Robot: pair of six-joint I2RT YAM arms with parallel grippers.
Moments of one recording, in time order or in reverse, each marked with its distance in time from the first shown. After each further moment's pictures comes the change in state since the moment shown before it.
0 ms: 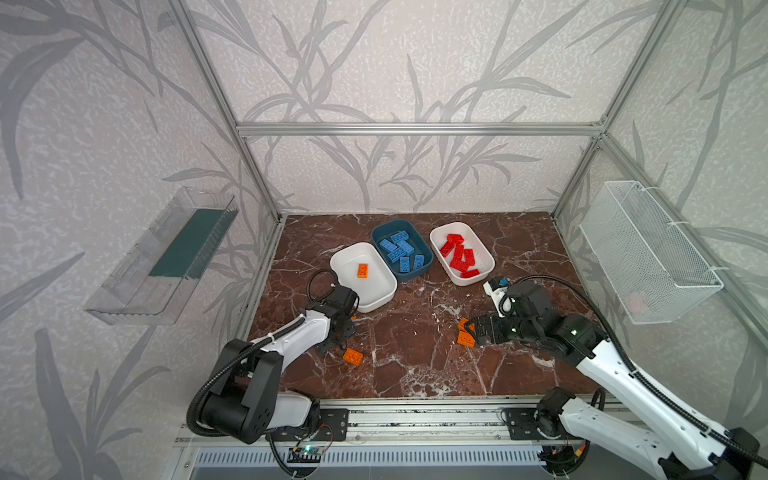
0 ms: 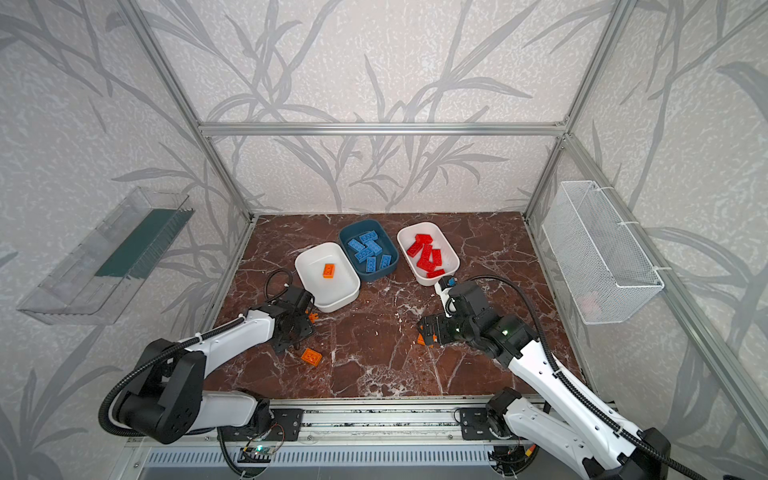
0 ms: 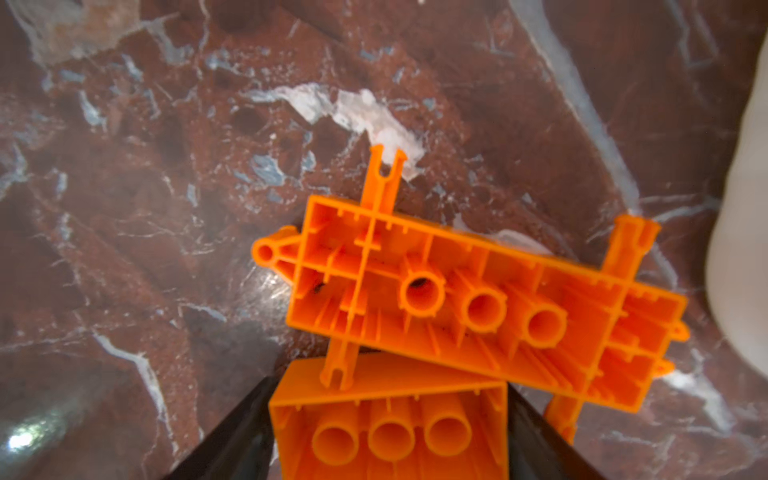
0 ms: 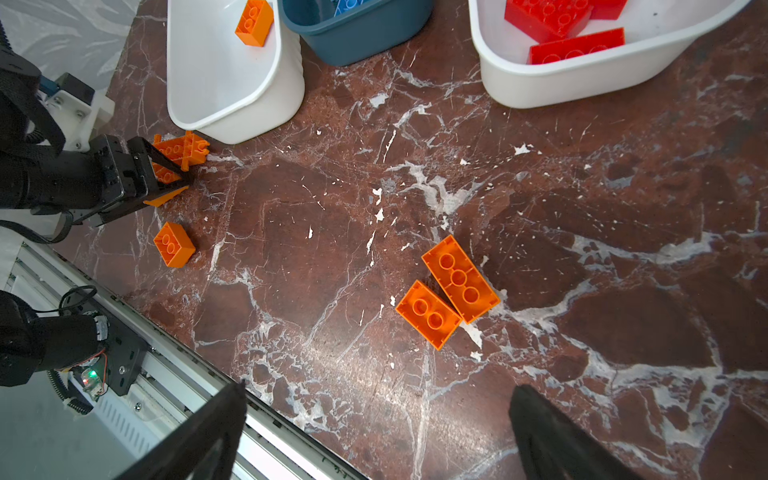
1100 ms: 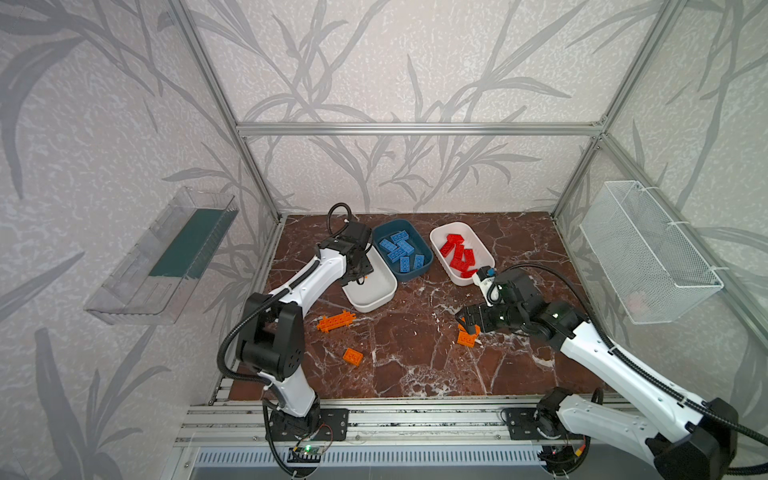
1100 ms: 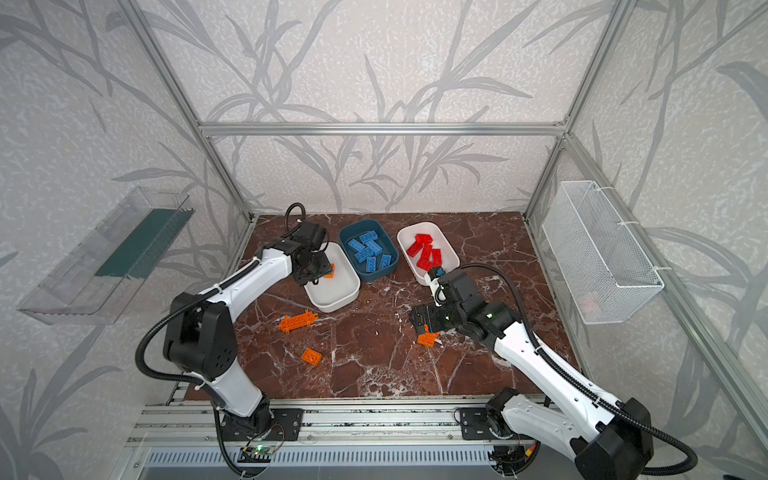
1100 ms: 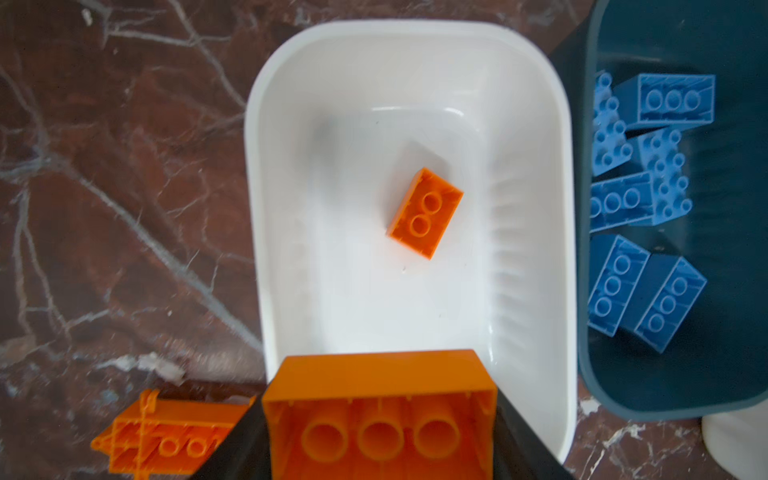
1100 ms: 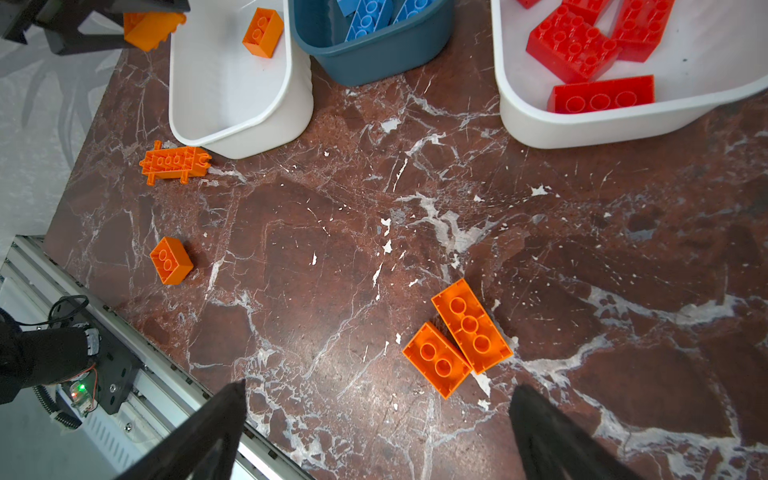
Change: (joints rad) left arm 0.008 0.401 0.787 -0.170 0.037 0.147; right arm -0.020 0.156 0.057 0.087 -0.014 -0.049
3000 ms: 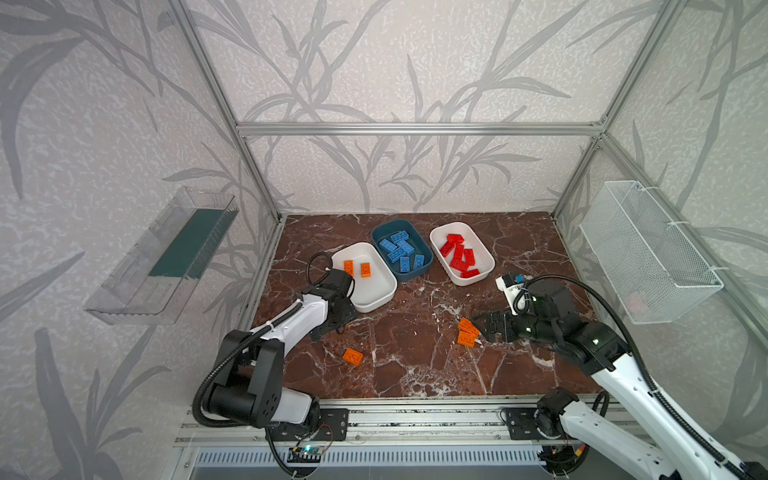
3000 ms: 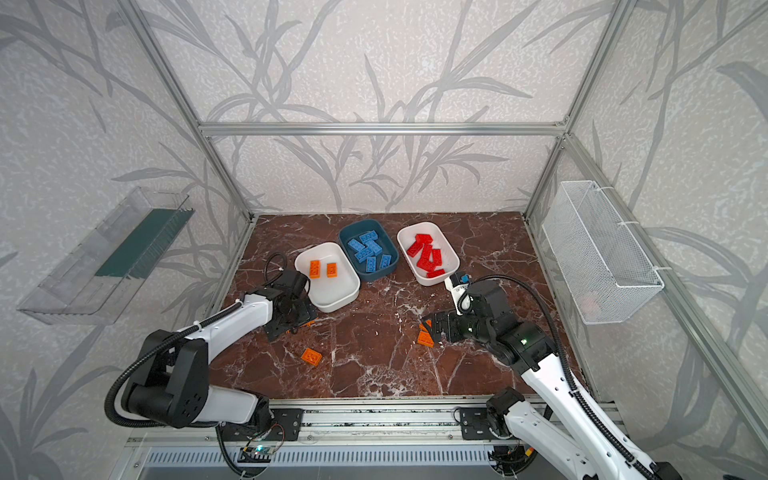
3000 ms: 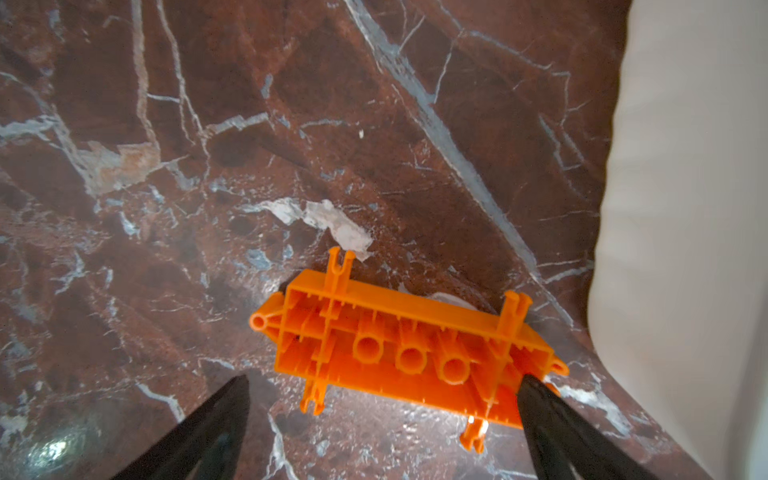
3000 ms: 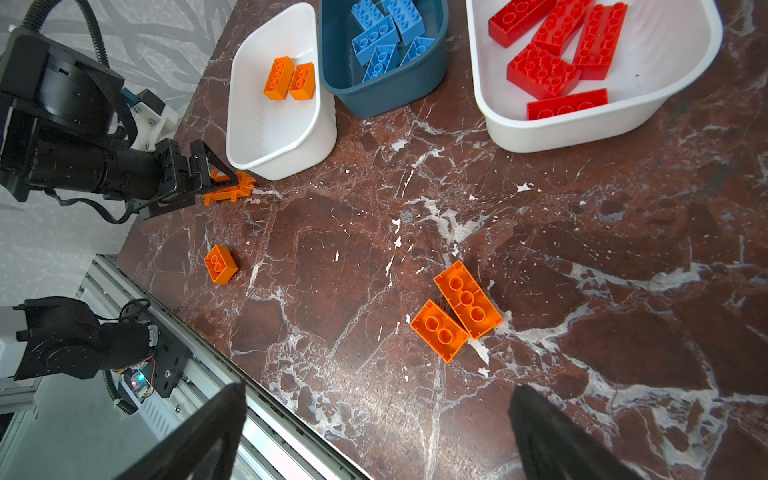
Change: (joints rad) left arm 0.069 -0.328 -0.626 0.111 -0.011 -0.023; right arm -0.089 -0.263 -0.049 -0.093 -0.095 0.007
